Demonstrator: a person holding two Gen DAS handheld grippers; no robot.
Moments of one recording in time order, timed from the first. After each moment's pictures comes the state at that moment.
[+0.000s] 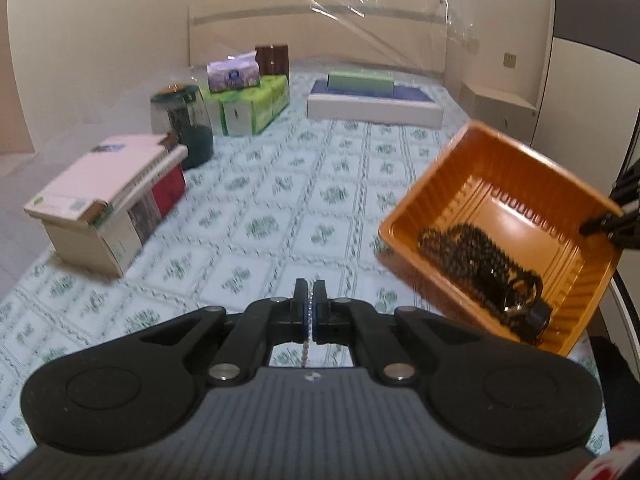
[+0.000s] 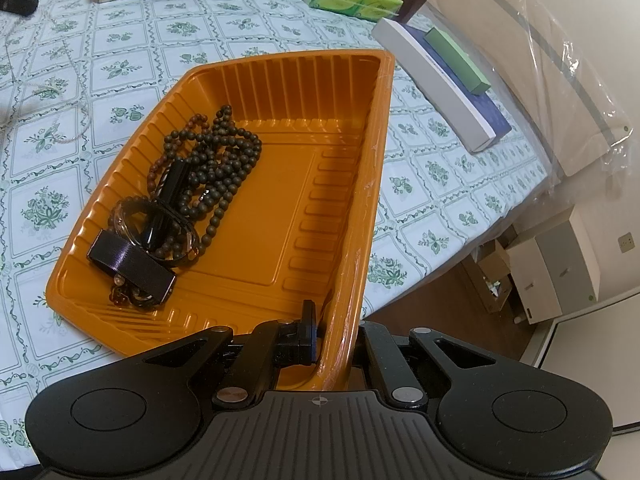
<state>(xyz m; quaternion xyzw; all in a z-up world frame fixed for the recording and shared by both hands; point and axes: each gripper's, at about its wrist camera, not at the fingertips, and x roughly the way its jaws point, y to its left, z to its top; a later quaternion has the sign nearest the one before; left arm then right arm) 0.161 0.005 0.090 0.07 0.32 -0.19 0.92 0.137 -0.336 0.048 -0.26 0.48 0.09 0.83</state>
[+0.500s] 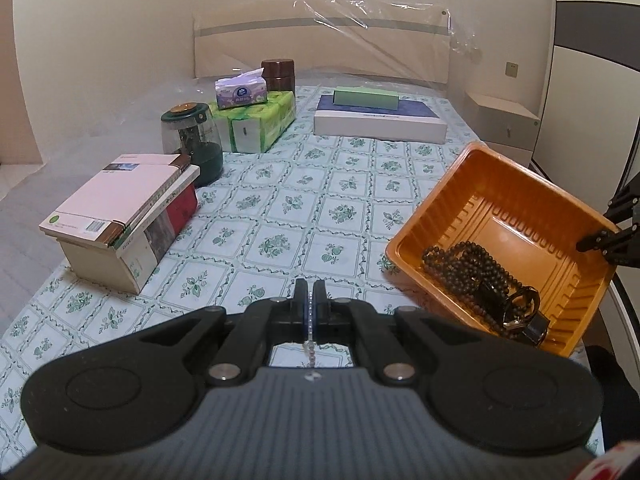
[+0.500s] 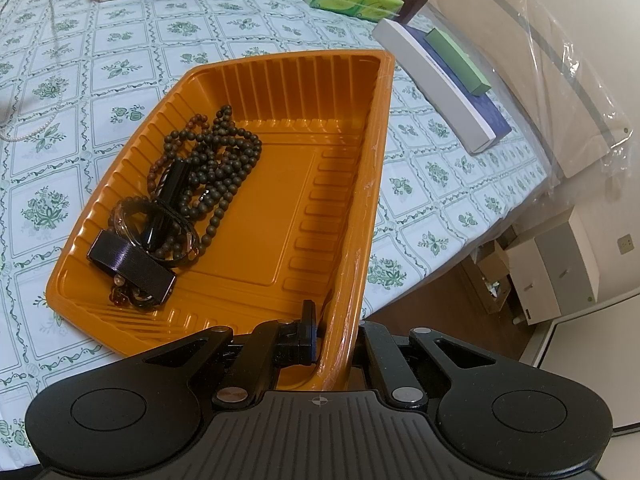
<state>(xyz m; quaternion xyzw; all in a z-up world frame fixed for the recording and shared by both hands) 0.159 0.016 0.110 0.08 0.31 -0.19 0.93 0.137 -0.336 0.048 -0.26 0.48 0.09 0.83</state>
